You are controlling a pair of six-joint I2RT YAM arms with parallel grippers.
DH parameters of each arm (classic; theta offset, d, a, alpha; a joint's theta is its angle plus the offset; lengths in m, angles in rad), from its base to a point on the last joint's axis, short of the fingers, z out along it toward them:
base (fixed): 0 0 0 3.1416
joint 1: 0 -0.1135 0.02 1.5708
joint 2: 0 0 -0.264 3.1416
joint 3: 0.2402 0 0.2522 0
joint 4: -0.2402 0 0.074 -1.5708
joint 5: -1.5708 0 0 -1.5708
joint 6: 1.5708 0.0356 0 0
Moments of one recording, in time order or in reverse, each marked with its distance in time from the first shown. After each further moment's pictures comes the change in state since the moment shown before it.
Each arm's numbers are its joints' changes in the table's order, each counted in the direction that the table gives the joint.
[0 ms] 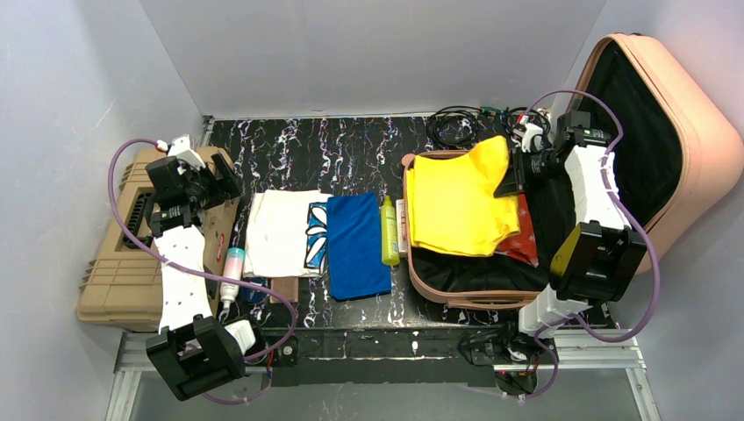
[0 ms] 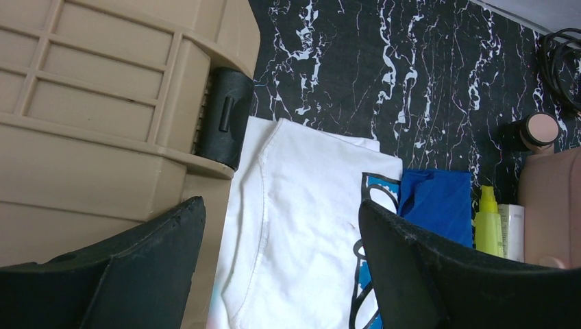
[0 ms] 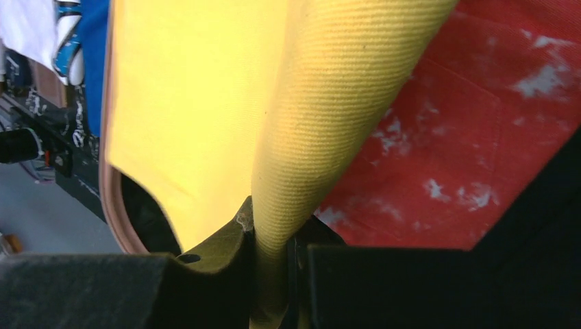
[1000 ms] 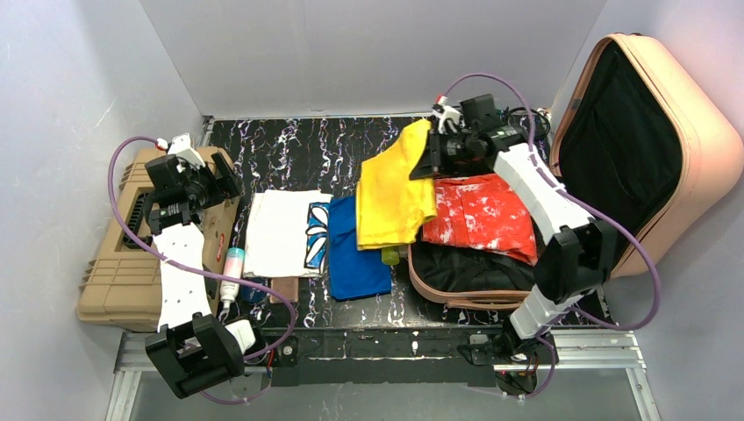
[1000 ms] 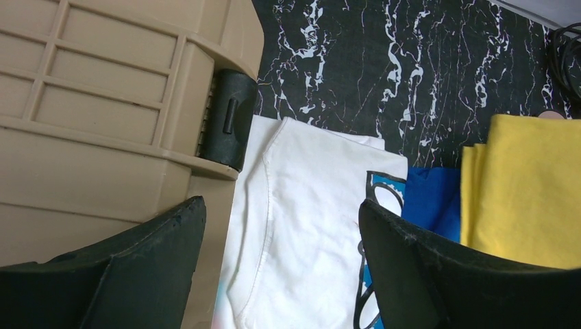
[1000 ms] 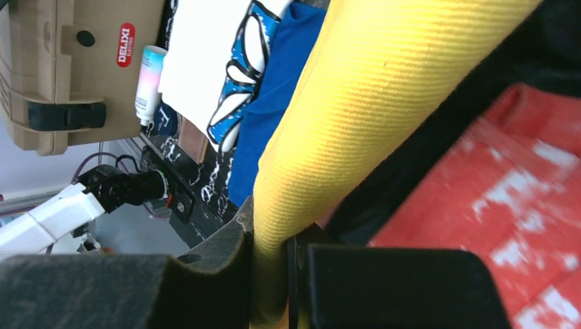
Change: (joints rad) left arm 0.001 0.012 0.021 -0.021 0.008 0.021; right arm -0.550 0.075 0.076 0.433 -0.055 0.655
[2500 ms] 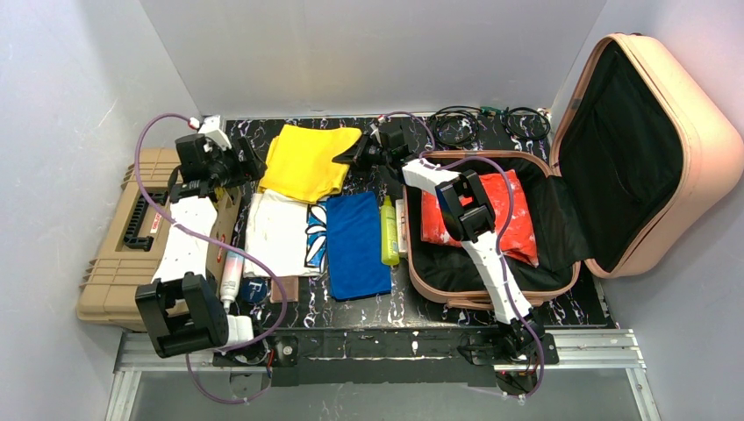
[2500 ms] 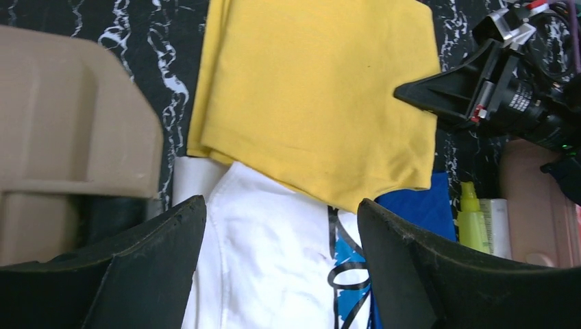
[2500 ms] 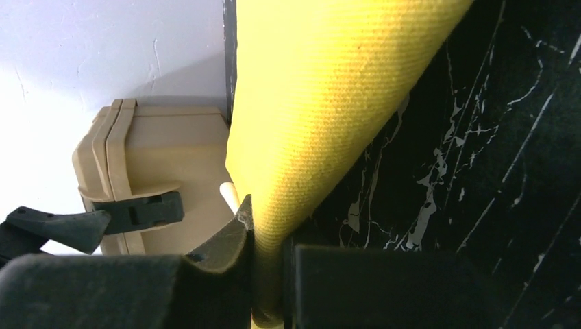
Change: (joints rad) left arm 0.183 0.221 0.079 0.153 -0.022 -0.040; right arm -0.169 0.955 0.454 0.973 -0.046 0.856
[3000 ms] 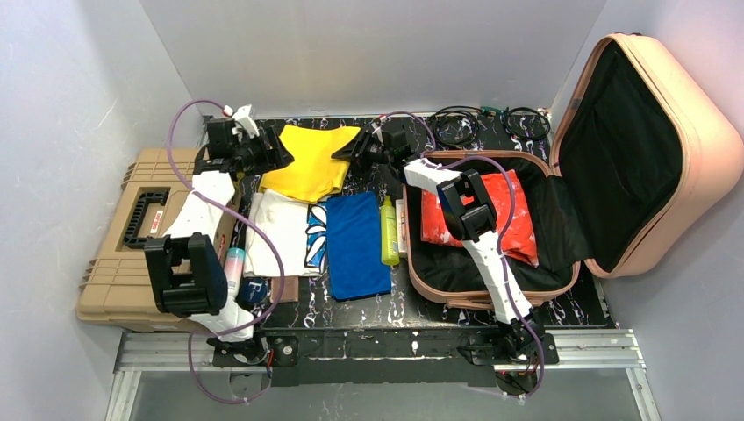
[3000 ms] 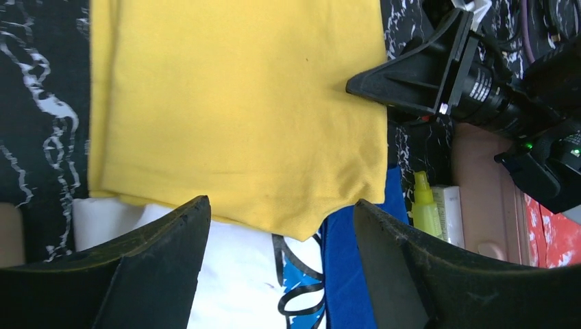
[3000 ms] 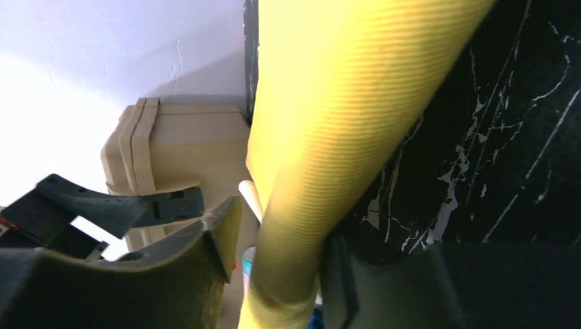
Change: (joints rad) left arm 0.139 0.238 0.145 0.009 -0.055 -0.069; right arm 0.009 -0.013 -0.021 0.055 0.027 0.059
